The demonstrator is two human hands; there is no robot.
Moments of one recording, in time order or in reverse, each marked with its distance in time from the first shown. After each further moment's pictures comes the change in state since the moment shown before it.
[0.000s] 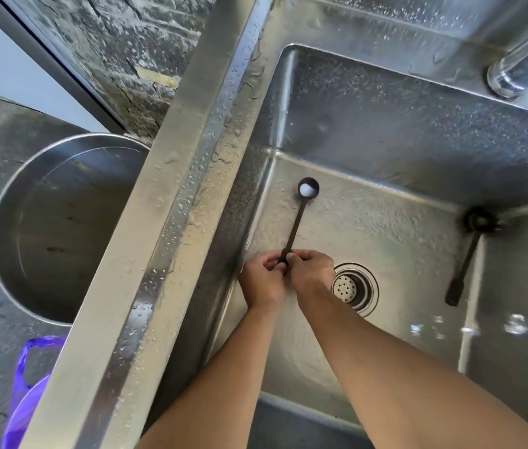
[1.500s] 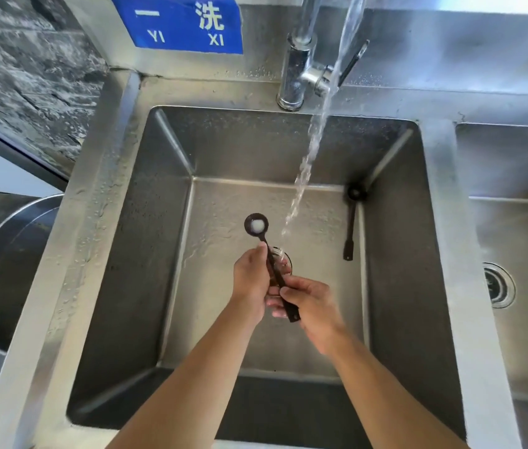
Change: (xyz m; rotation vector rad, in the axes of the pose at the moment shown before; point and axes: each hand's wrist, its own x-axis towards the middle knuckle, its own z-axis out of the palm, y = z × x) left_hand -0.179 0.068 0.062 -0.229 -0.327 -0.156; right_hand -0.086 0.076 -0.226 0.619 -0.577 -0.145
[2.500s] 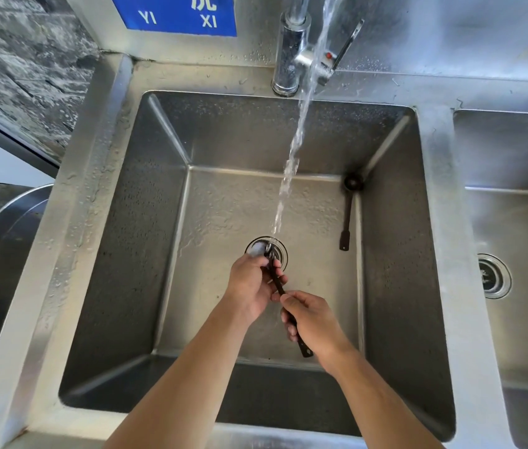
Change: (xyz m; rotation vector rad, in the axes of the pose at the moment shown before) left_hand -0.007 -0.017 -0.007 -0.170 -0.110 -0.115; right_hand -0.038 0.017 -0.012 -0.279 0.074 0.117
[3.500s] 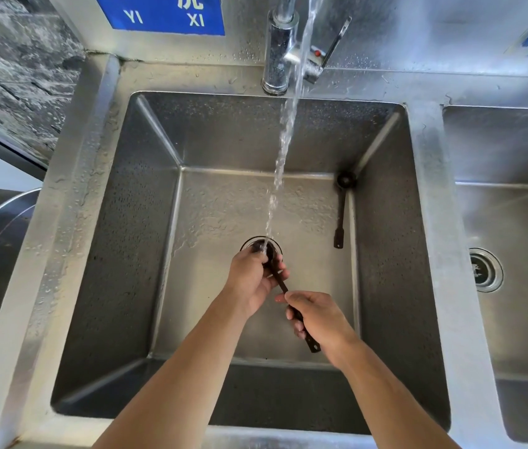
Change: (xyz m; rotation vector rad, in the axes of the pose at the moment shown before) left_hand 0.008 0.003 0.012 -0.037 -0.063 0.001; right_hand -0.001 -0.010 -0.016 -0.032 0.056 0.065
